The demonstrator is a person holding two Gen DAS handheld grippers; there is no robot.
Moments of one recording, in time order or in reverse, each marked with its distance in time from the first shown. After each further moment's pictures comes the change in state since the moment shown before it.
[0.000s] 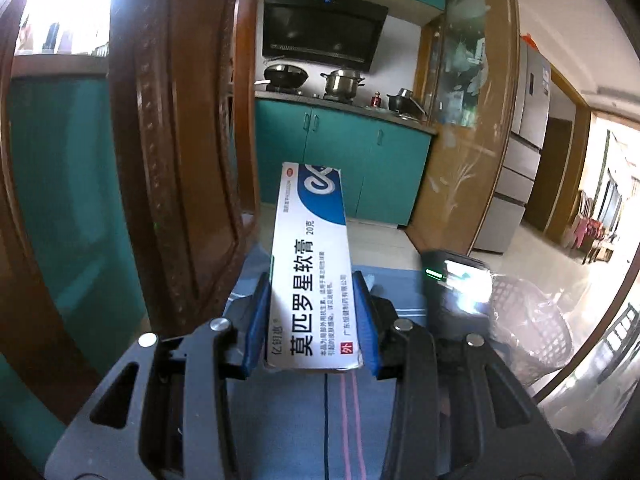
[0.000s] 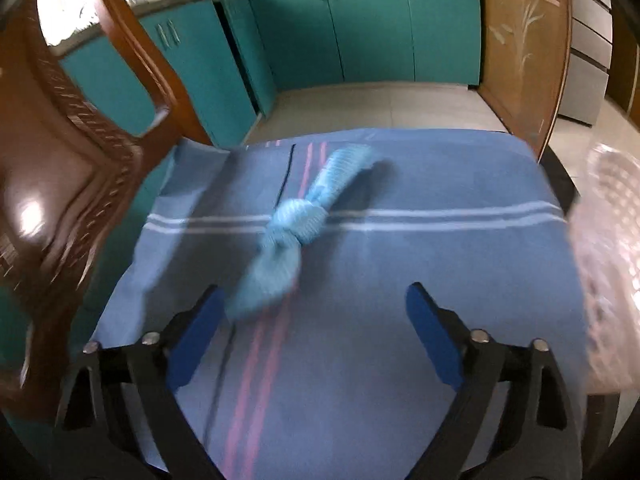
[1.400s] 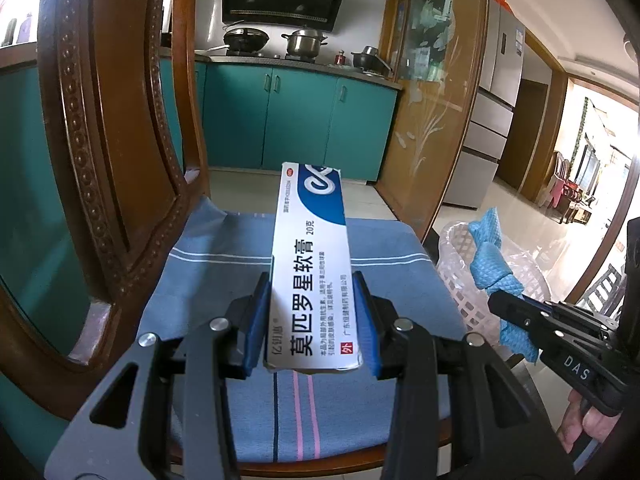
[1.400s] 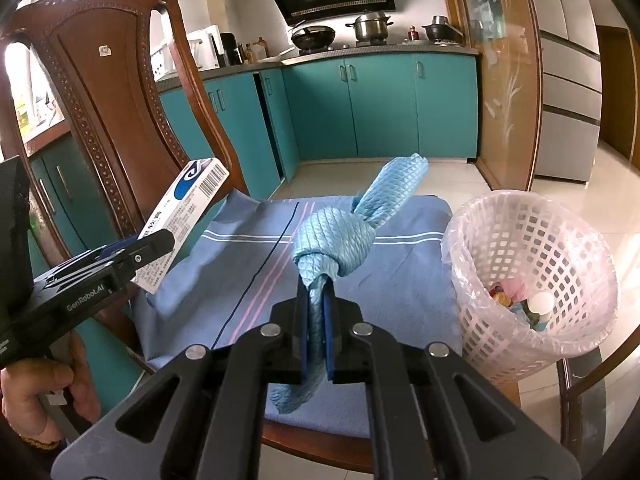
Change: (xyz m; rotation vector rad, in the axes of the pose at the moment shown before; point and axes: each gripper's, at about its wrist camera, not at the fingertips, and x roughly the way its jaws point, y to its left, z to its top) left arm 0.002 -0.037 -0.020 0.082 0.146 -0.093; right arm -0.195 -0.058 -0.084 -0.102 -0.286 0.082
